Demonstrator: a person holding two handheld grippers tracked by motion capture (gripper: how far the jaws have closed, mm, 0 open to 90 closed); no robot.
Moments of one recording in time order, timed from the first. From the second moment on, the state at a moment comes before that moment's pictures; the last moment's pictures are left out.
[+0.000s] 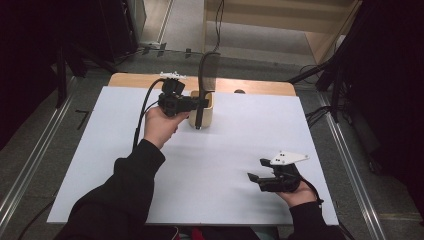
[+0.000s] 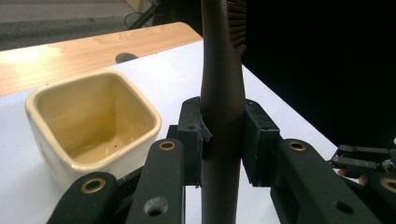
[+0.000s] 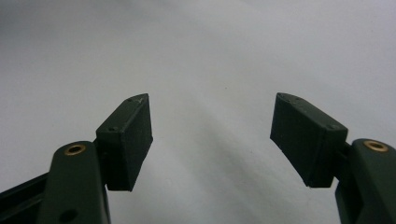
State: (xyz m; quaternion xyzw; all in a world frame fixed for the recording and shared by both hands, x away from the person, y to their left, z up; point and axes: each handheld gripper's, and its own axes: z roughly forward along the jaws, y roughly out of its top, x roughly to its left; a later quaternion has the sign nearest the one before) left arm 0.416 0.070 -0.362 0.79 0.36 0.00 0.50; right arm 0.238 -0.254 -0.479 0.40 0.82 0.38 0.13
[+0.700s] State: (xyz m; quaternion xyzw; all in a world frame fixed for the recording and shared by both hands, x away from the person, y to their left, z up) left arm 0.445 0.063 -0.341 0.79 0.36 0.03 0.51; right arm 0.238 -0.253 -0.475 0.40 0.82 0.39 0.14
